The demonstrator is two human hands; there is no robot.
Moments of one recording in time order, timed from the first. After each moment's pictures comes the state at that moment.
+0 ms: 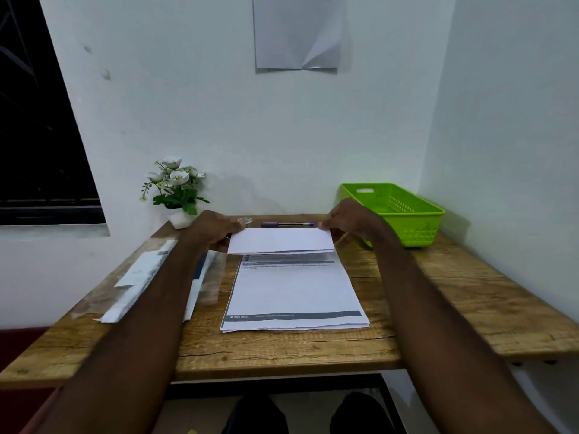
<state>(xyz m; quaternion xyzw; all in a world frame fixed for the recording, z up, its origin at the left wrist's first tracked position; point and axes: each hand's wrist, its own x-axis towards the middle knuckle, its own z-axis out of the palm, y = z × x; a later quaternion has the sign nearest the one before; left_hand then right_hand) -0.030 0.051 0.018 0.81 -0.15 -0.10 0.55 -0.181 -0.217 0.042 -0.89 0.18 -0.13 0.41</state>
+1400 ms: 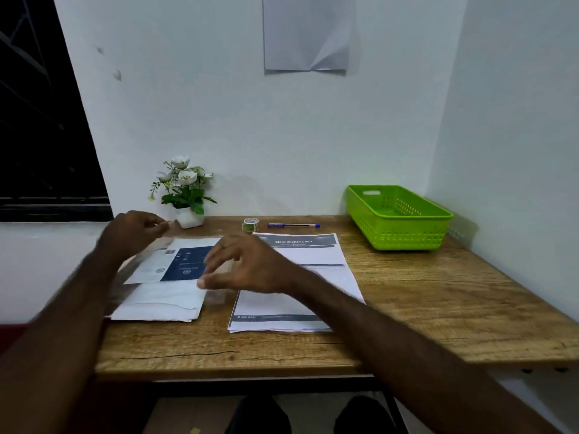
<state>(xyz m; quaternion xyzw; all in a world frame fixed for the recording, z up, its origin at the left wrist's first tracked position) 0.035 0.200 0.007 0.92 -0.20 0.19 0.28 -0.183 -0.031 0.009 -0.89 -0.26 -0.17 0.32</state>
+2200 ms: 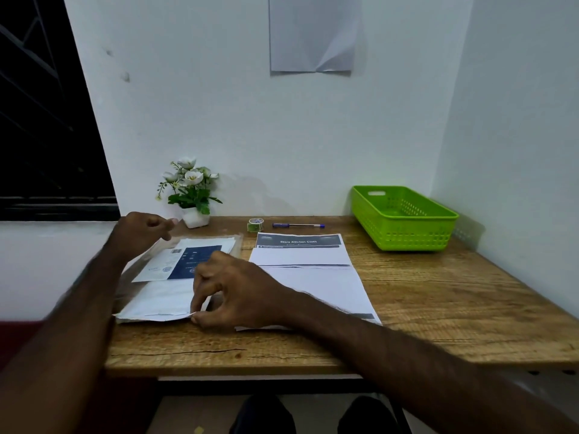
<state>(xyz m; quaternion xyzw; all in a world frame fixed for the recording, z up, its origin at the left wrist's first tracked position) 0.040 0.208 -0.001 0.89 -0.20 0.18 0.37 -0.205 0.003 -0.007 -0.89 -0.34 -0.21 0.22</state>
